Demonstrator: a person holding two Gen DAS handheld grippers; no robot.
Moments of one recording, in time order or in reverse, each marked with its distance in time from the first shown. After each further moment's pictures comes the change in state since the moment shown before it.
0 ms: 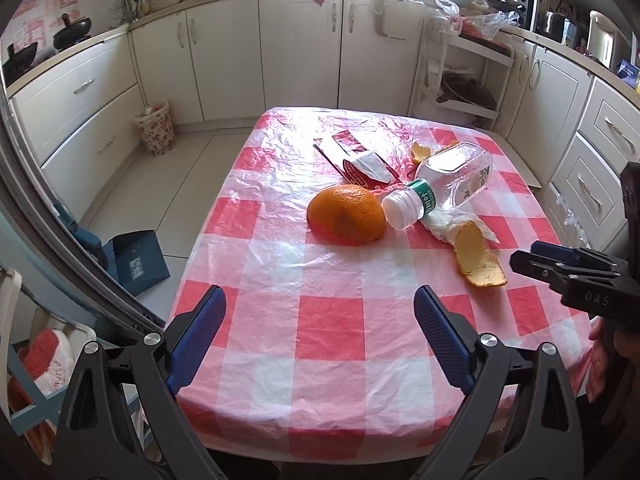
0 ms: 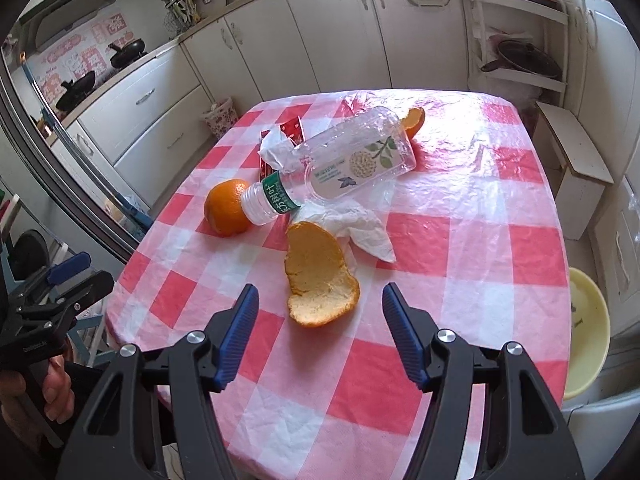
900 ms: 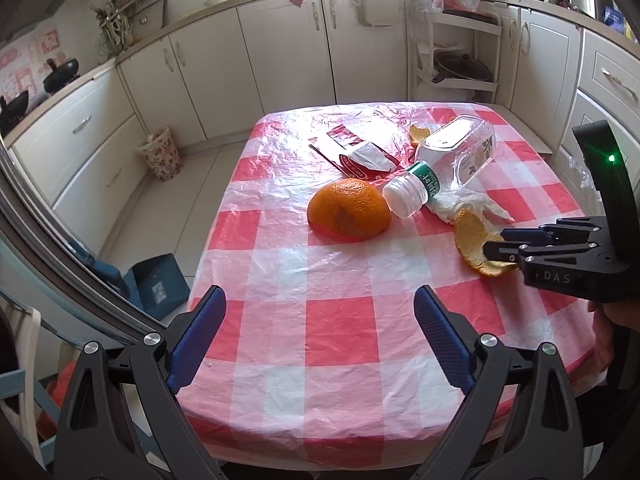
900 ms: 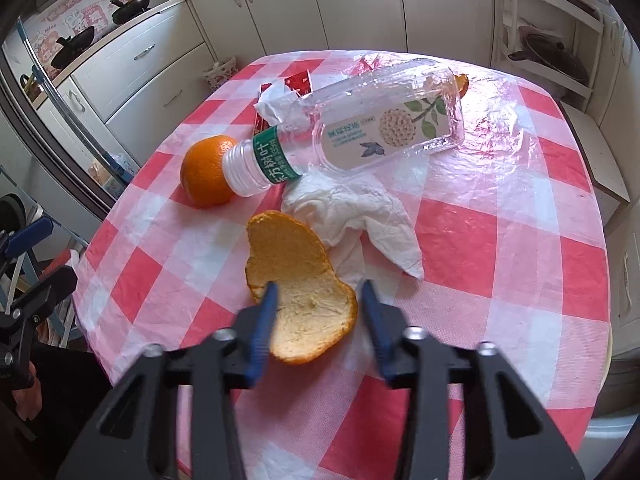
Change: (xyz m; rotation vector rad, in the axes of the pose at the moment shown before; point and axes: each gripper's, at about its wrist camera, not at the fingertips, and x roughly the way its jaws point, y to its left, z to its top) left arm 0.006 -0.022 -0.005 0.153 -0.013 0.097; right arm 0.051 0.004 0.000 -0.078 0.113 -0.018
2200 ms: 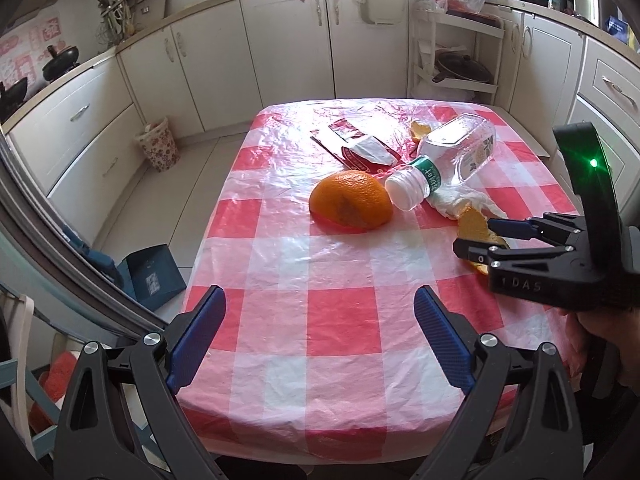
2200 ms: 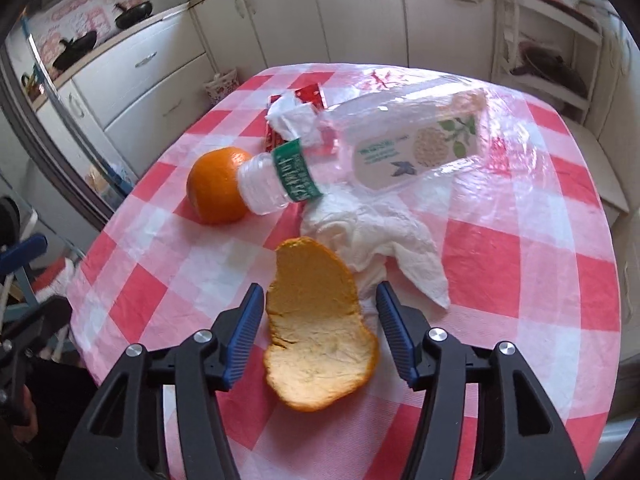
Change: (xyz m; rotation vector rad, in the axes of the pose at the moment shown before) left arm 0.001 0.012 -0.006 -0.044 0.023 -0.036; right arm 0.013 0.026 0.005 -0.045 -0.056 -0.031
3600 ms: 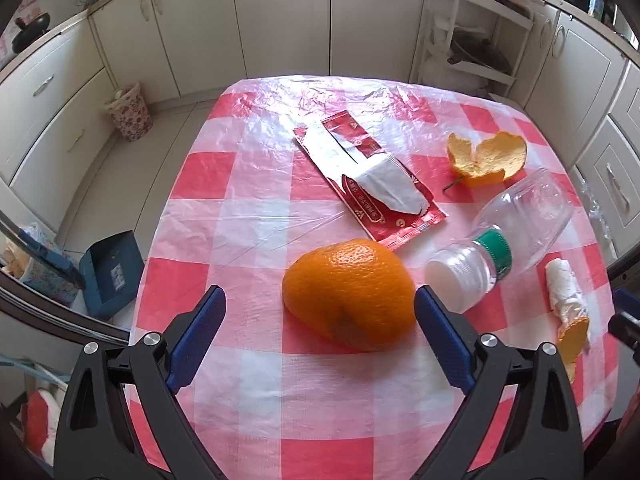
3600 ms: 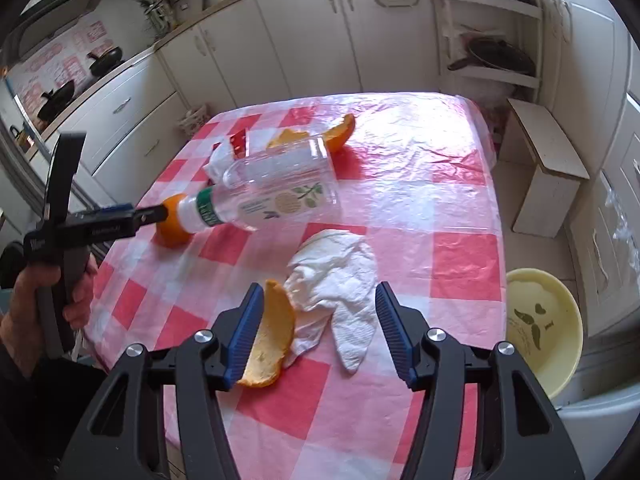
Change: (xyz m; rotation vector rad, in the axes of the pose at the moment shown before) left arm 0.126 0.001 0.091 -0.049 0.154 -0.081; right arm -0.070 -0.100 -0.011 0.209 -0.062 -0.010
